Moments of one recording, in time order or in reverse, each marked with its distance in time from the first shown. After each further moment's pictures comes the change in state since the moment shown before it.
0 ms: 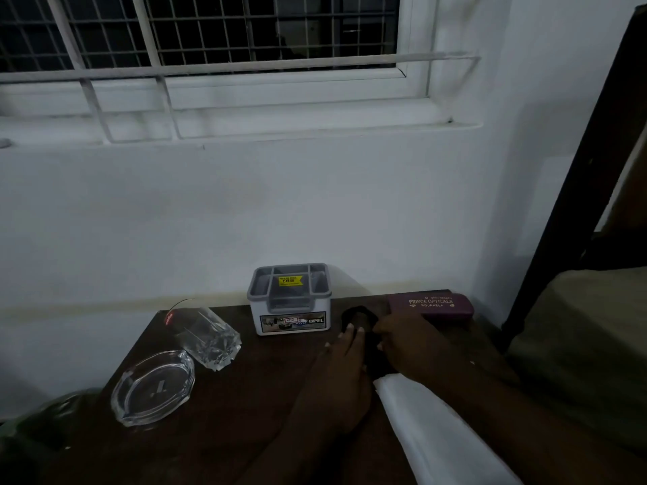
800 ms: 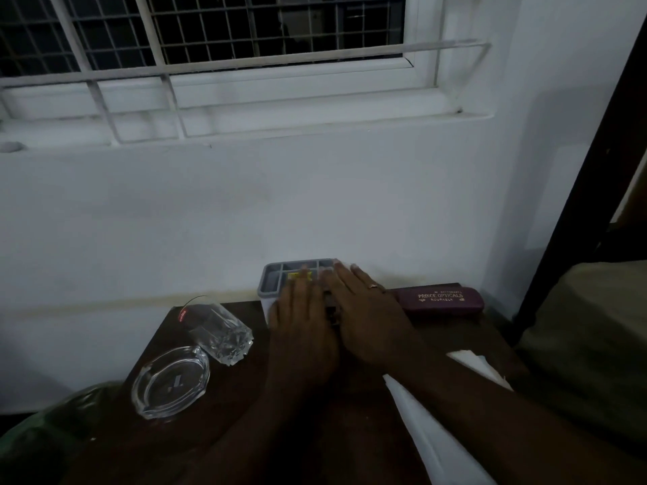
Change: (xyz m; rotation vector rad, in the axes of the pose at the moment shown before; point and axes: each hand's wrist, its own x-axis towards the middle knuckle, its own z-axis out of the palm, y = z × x) left_hand 0.012 -0.030 -0.049 0.309 0.447 -0.115; right_hand 0.020 -0.060 0.002 -0.050 0.428 -0.257
